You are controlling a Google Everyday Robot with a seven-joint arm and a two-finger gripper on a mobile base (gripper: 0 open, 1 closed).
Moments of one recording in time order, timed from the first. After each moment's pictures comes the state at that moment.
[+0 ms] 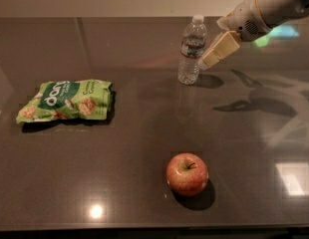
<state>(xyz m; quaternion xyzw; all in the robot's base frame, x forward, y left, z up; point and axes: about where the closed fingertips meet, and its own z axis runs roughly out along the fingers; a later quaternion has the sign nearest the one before) 0.654 -0.154 0.951 -0.52 0.76 0.14 0.36</state>
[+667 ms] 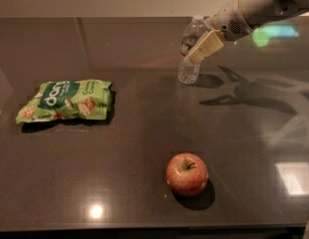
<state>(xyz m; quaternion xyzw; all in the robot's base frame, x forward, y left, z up) 0.676 -0.119 0.944 -0.52 0.75 0.17 0.37</state>
